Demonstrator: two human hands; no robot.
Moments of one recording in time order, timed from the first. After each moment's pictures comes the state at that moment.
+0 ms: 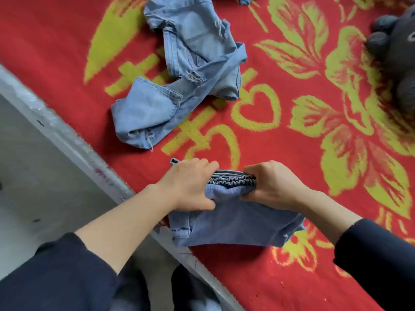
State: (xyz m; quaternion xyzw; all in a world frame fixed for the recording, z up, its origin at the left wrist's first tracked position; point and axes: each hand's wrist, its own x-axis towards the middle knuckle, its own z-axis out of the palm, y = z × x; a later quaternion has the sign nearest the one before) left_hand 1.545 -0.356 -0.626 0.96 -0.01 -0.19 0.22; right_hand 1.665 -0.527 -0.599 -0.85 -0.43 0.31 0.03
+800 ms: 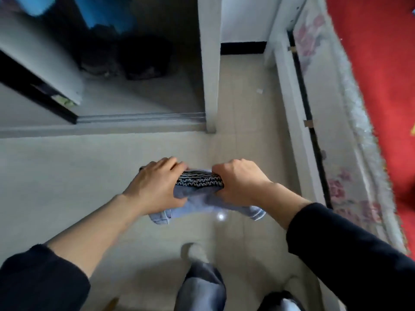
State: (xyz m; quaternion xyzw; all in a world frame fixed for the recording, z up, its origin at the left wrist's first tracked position) left_hand 0.873 -0.066 -0.614 0.87 0.47 -0.06 0.14; right_hand 1.081 -0.076 -0.599 -0.54 -0.80 0.25 -0.09
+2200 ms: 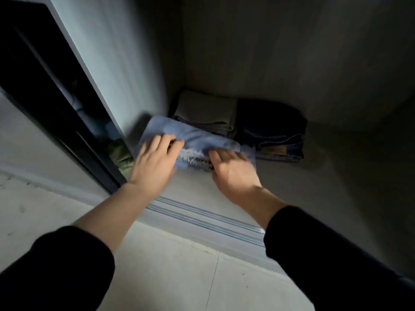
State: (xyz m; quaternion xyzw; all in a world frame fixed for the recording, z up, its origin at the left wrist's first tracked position) left_hand 0.437 0.416 -0.989 0.75 0.64 0.06 -0.16; right_hand 0.634 0.450 -0.990 -0.43 -0.89 -0.05 0.10
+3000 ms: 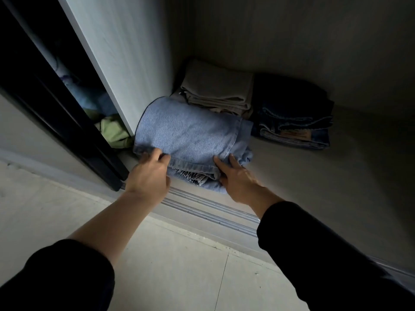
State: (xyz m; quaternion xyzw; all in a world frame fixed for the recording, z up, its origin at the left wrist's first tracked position) left_hand 0.413 0.408 -1.071 0.64 0.77 -0.01 0.06; right_hand 0.620 0.479 -1.110 -0.54 -0.81 0.21 -0.07
